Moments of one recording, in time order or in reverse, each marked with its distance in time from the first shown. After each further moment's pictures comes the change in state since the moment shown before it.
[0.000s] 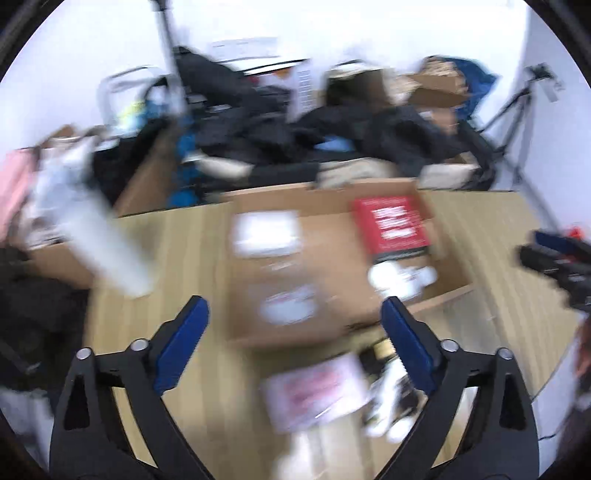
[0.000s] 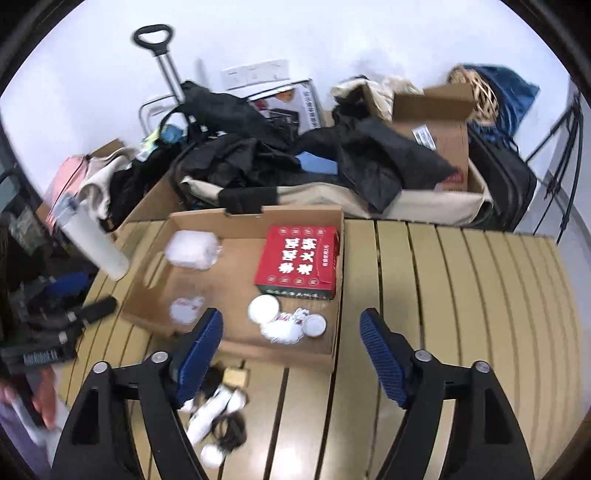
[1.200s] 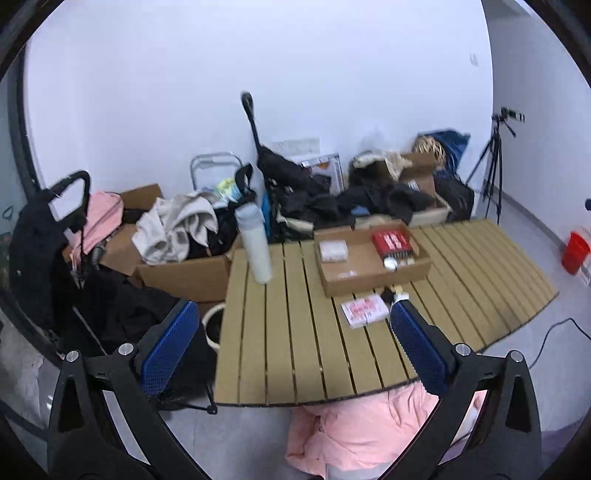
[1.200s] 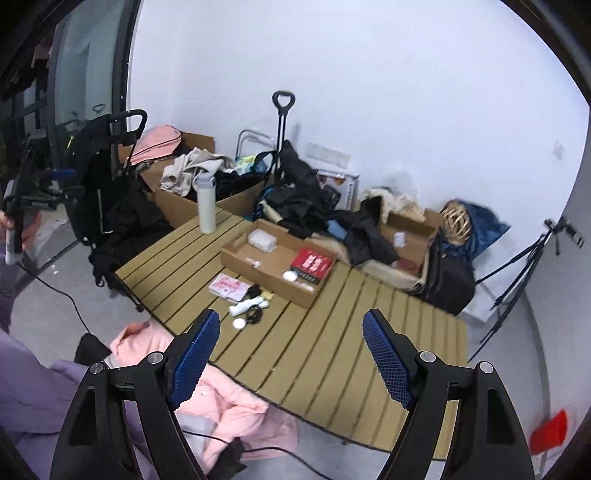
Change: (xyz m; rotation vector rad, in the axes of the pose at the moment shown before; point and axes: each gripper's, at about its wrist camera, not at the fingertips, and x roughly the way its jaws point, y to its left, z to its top) left arm -0.312 0.081 -0.186 0.046 -0.341 0.047; right arm -0.370 0.044 -0.157 -0.415 -0.214 -0.007
